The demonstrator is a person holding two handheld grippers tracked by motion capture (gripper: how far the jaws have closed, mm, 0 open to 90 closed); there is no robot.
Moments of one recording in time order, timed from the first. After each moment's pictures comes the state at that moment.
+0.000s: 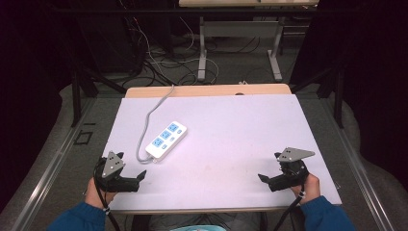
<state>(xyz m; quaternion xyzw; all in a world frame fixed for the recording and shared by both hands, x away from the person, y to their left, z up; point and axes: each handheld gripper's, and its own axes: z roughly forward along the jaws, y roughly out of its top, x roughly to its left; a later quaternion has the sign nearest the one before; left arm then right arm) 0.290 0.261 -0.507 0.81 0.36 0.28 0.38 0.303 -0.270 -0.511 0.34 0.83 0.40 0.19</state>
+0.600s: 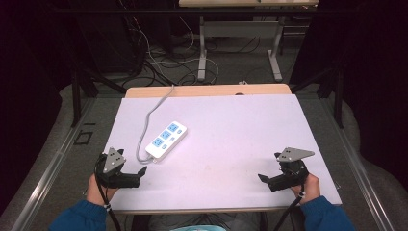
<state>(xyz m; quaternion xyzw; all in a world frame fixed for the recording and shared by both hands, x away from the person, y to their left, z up) 0.299 0.258 -0.502 0.80 0.37 0.28 0.38 0.304 -0.270 -0.511 0.33 0.84 0.39 0.18</state>
